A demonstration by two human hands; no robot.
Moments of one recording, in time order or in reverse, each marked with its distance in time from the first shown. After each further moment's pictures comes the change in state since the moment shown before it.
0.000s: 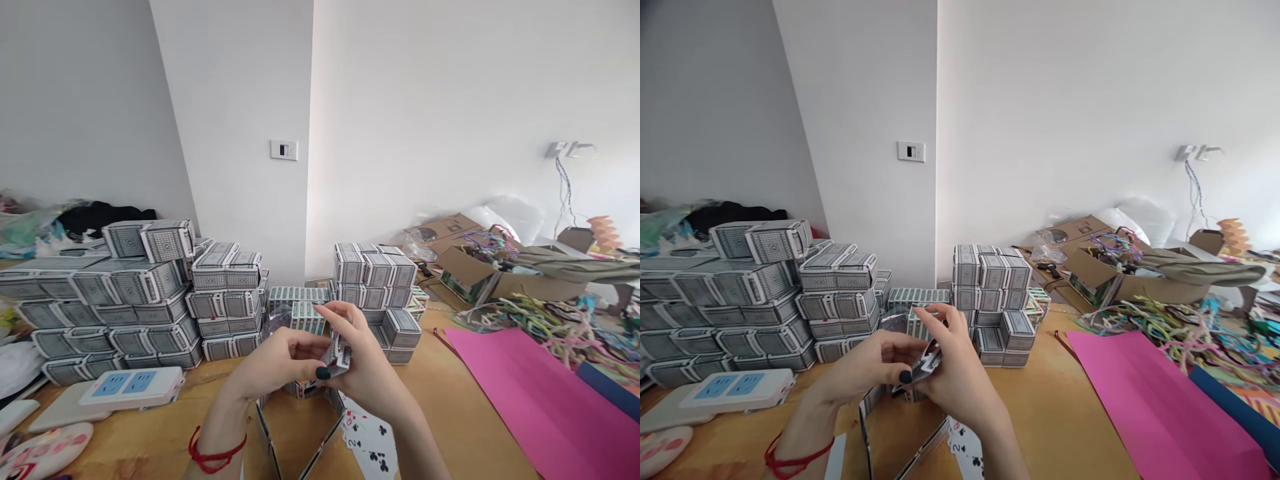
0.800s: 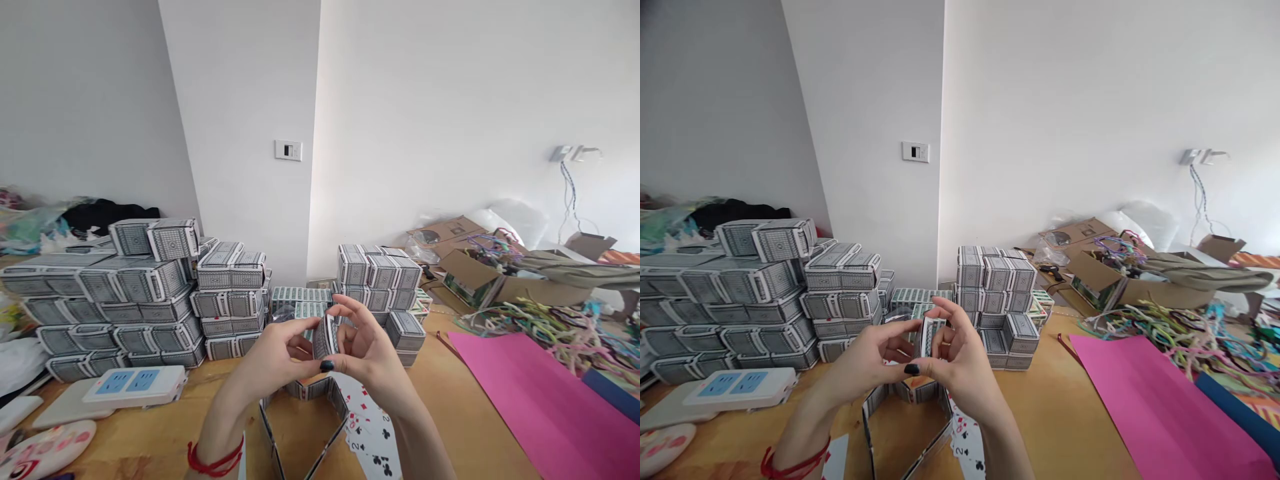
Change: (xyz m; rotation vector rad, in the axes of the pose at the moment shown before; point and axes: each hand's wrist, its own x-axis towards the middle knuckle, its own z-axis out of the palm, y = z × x) left_hand -0.006 0.000 -0.002 0.251 0.227 0.083; right_hand 0.004 -0.006 0.003 0.699 0.041 0.188
